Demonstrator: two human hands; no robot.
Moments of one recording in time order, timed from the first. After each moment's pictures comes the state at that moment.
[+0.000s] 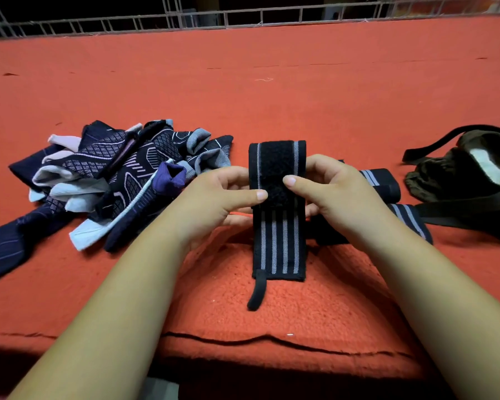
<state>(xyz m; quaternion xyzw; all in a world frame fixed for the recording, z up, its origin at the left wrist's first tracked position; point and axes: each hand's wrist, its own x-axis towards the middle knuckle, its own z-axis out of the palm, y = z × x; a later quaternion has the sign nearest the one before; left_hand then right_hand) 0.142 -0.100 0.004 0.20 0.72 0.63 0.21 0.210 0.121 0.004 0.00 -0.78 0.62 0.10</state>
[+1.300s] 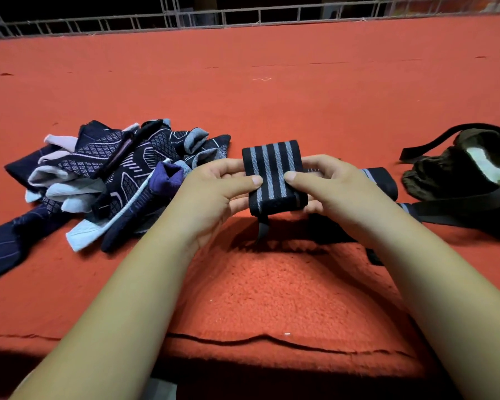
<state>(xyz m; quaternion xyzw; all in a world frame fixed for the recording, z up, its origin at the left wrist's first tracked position) 0.144 -0.085 0.005 0.16 0.63 0.74 0.17 0.203 0.129 0.004 -0.04 -0.76 0.65 0.05</state>
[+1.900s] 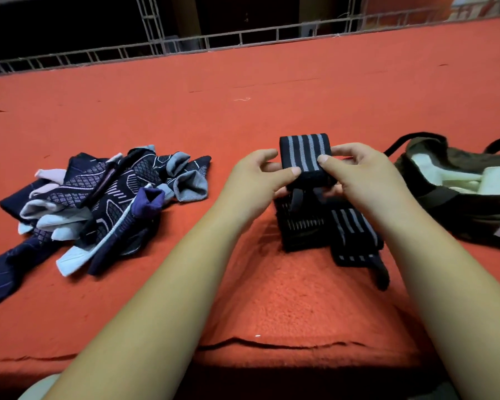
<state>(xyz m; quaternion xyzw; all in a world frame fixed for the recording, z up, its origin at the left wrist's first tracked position) 0.156 0.022 0.038 0.19 0.70 0.67 0.12 0.230 0.199 0.037 -0.18 -0.77 0.57 0.23</state>
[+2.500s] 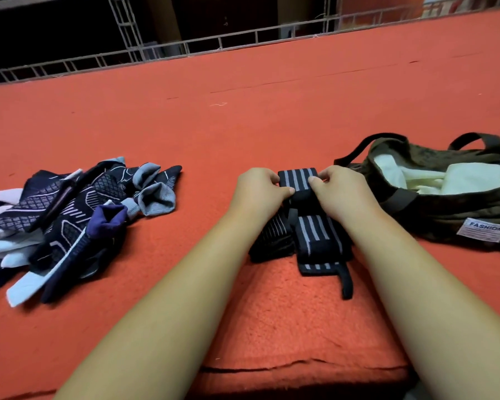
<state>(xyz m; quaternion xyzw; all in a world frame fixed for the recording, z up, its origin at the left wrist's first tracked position) 0.123 0.115 0.003 0.20 0.91 0.37 0.01 0.194 0.273 -0.015 -0.27 -0.88 0.34 0.18</state>
